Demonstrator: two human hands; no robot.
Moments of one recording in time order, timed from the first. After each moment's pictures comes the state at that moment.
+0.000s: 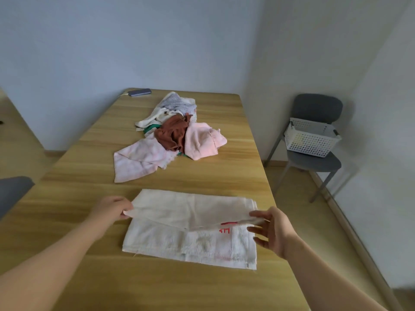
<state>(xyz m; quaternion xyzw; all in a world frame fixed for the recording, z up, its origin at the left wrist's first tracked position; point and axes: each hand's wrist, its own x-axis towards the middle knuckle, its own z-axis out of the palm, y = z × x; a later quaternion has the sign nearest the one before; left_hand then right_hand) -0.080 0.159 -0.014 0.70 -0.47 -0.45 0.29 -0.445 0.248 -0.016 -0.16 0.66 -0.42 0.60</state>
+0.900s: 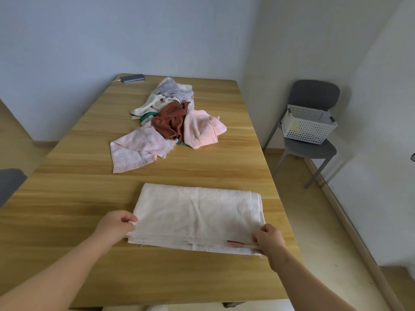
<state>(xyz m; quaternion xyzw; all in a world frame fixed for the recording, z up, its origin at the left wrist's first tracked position) -0.069 0.183 -0.064 0.72 -0.52 -0.43 0.19 -0.409 0.273 -0.071 -0.22 0.82 -0.32 0.42</state>
